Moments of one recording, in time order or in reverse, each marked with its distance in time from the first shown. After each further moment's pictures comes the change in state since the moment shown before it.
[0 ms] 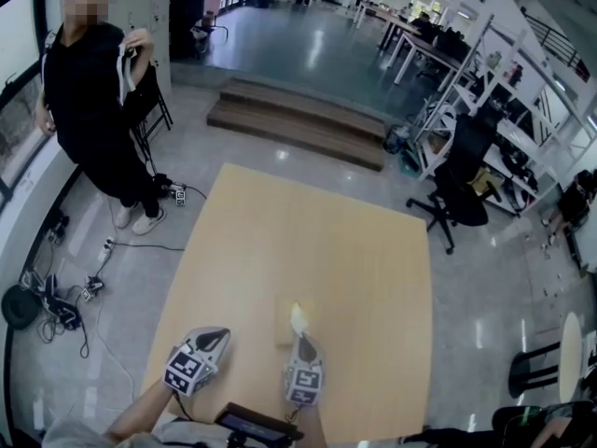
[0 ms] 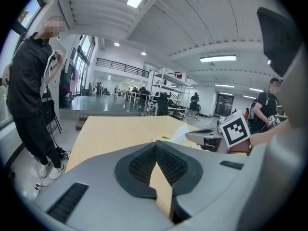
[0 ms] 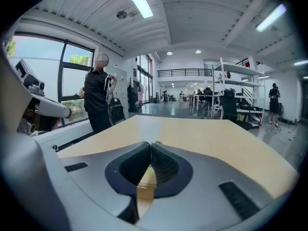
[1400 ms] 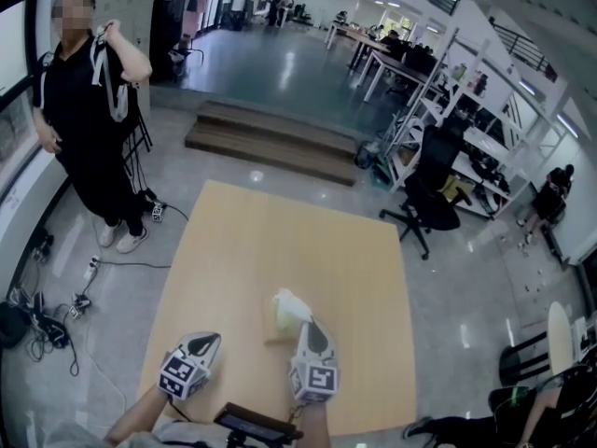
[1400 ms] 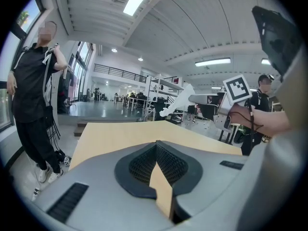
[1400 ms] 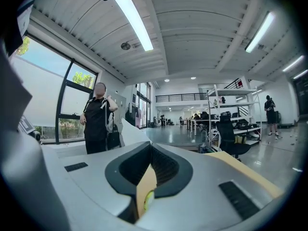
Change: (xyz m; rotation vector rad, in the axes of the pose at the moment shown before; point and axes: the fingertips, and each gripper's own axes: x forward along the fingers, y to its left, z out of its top) left arm -0.024 -0.013 0.011 0.046 -0.067 -0.013; right arm -0.071 -0.006 0.140 -0.028 -0.319 -0.016
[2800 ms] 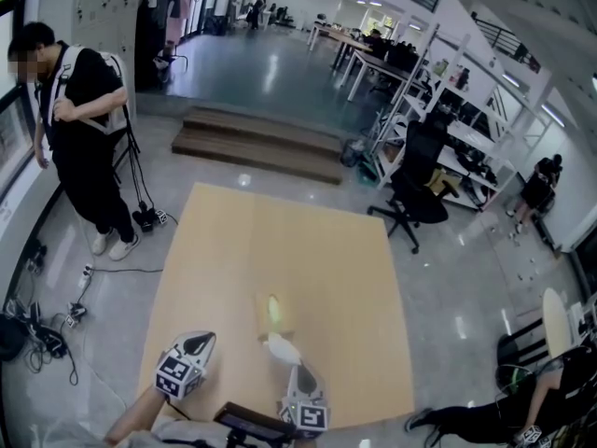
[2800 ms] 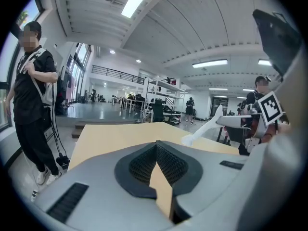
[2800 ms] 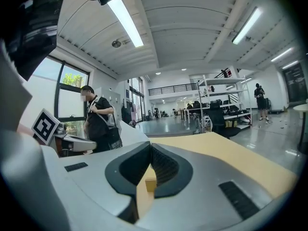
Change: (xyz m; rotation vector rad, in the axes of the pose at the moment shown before) left arm -0.006 -0.008 0.001 0.012 -0.010 -0.021; right arm -0.110 0.021 -0.062 0.139 0.071 -0.069
